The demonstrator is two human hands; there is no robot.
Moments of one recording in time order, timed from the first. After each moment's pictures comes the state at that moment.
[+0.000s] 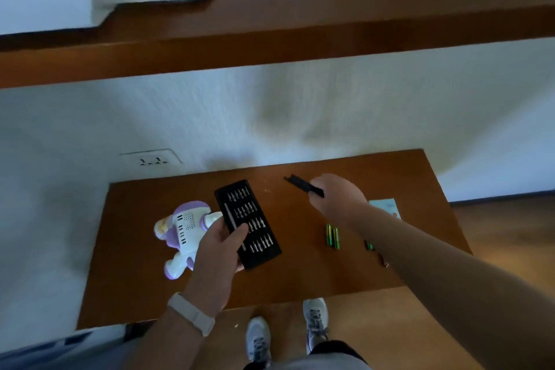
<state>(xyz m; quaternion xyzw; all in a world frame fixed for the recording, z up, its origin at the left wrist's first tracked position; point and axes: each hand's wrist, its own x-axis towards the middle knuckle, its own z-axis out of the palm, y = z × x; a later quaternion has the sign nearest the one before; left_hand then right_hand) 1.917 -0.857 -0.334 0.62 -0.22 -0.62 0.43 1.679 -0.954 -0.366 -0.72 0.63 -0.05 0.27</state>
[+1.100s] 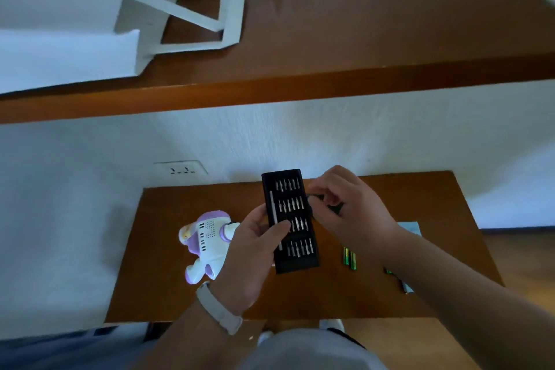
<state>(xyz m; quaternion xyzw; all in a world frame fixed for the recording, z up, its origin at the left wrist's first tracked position) 1.884 -0.869 -0.281 0.55 -0.31 -0.64 0.44 1.697 -0.923 -0.266 -0.78 0.44 -0.35 0.25</state>
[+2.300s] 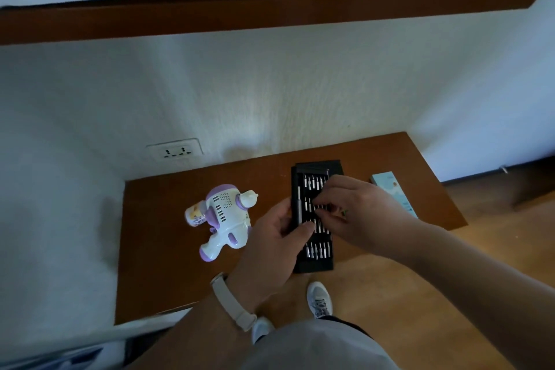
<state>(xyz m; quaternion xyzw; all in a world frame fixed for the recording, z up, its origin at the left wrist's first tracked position) 1.966 -0.802 -0.300 0.40 -0.51 -0.67 0.37 1.787 -0.804 -0.226 -0.83 0.51 -0.18 0.11</state>
